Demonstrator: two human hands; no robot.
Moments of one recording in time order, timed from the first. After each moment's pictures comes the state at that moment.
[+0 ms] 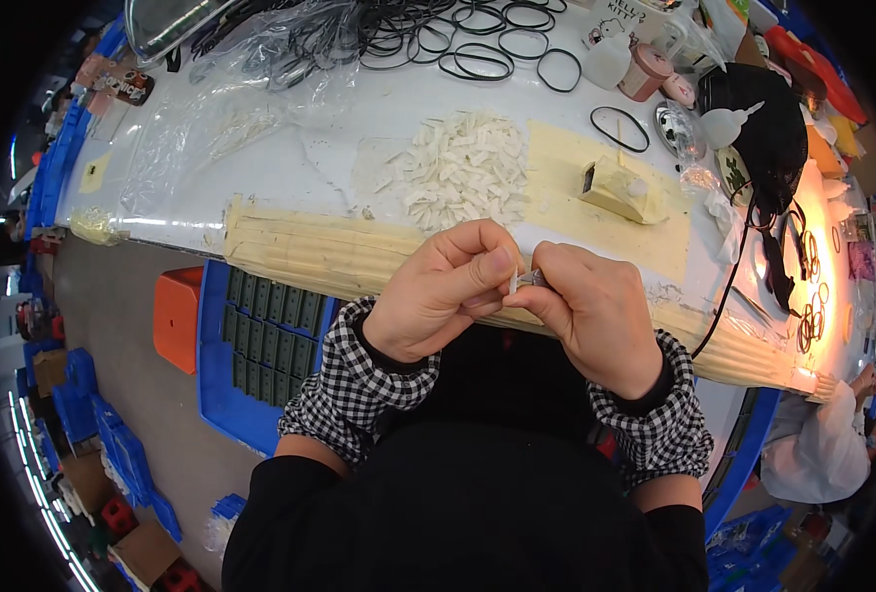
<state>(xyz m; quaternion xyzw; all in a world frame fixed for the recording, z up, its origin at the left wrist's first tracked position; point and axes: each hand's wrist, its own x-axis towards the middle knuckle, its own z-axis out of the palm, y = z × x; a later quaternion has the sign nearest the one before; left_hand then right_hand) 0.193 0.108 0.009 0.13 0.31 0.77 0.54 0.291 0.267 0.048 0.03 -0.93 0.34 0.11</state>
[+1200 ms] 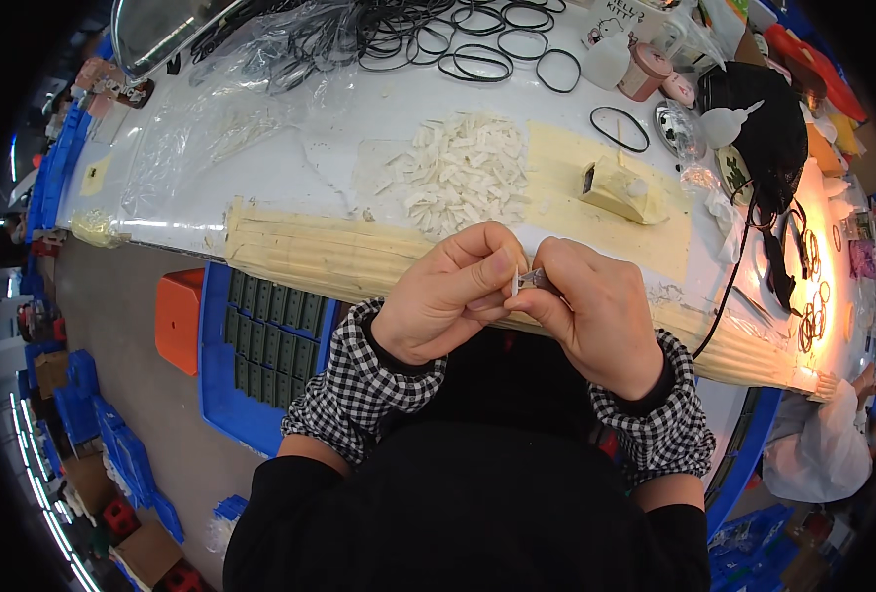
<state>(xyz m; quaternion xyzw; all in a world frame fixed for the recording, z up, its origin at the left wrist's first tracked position) 0.196 0.111 0.004 0.12 0.26 0.78 0.55 0.290 0.267 0.050 0.04 -0.93 0.35 0.14</state>
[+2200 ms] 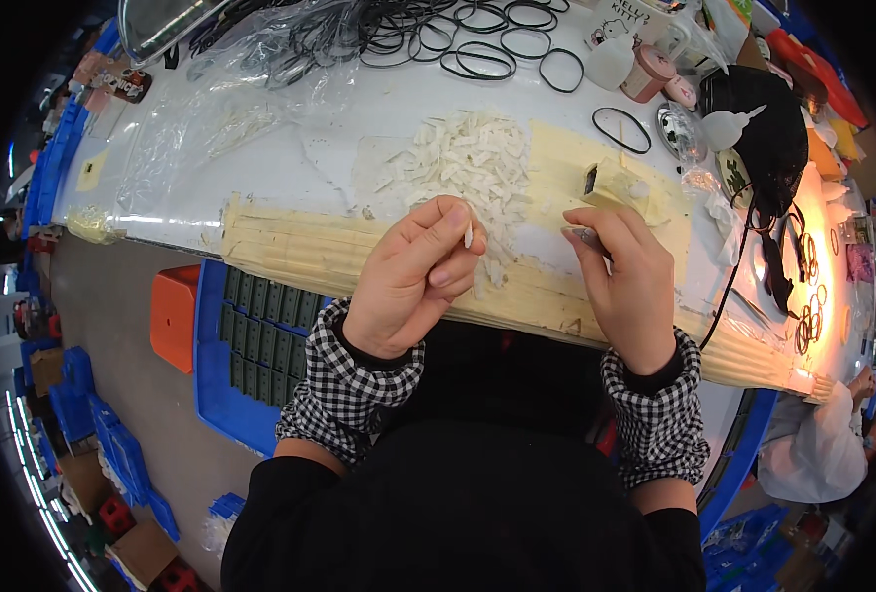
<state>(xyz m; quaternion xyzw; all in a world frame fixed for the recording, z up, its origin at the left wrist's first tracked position) 0.180 0.098 0.015 0.06 0.32 0.82 0.48 0.289 0.287 0.026 -0.09 -0.93 0.31 0.19</state>
